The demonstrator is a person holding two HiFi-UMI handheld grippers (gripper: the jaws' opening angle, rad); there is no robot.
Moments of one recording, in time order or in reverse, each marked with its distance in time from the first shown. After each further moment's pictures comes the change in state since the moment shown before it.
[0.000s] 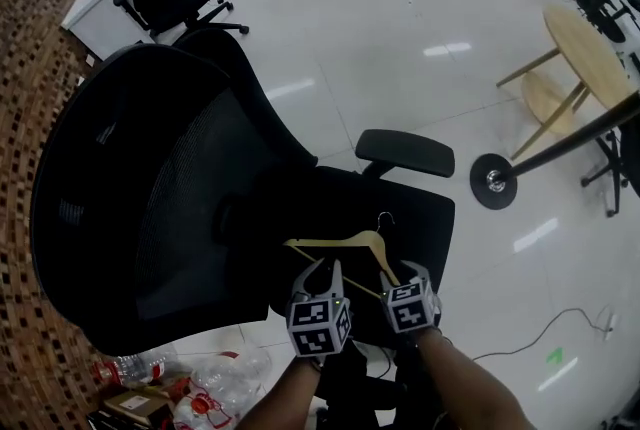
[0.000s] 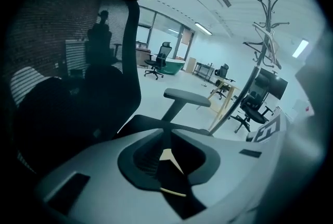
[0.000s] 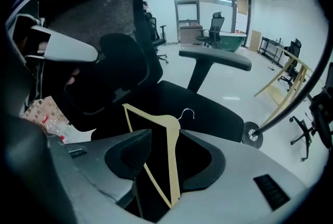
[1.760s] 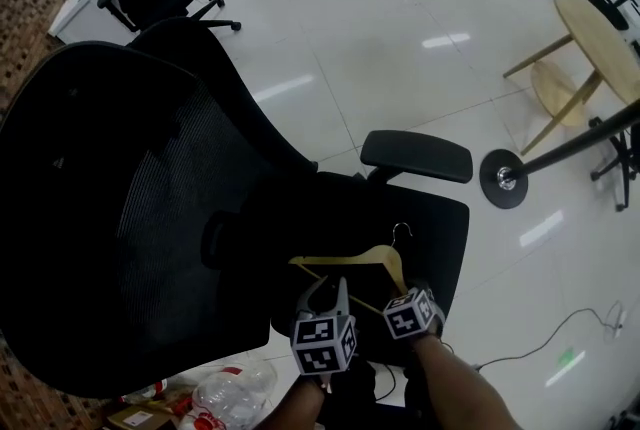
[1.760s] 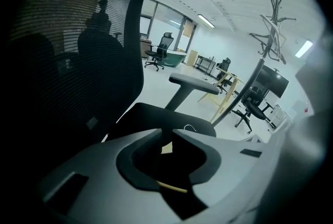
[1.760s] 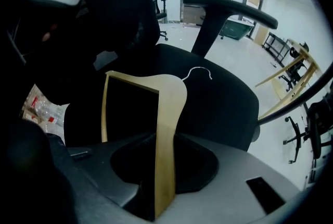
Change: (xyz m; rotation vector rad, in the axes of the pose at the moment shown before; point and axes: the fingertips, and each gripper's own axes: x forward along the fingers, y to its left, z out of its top) left arm 0.062 0.041 -0.017 -0.015 0.098 -0.006; right arm 0.109 -0.010 -0.047 -0.058 0.220 -0.056
